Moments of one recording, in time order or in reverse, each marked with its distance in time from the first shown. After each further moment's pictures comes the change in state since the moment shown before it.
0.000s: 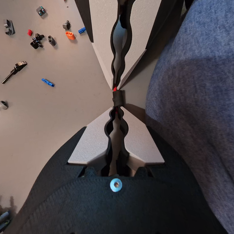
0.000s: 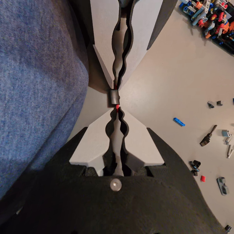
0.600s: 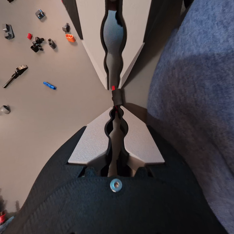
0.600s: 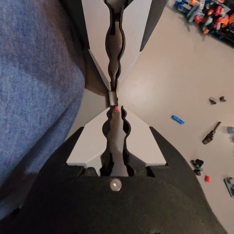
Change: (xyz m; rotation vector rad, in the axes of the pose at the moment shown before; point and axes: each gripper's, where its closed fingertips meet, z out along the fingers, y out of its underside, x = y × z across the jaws) left arm -0.002 -0.003 -0.001 0.000 0.020 0.027; right arm 0.006 -0.003 -0.007 0.032 -0.034 0.076
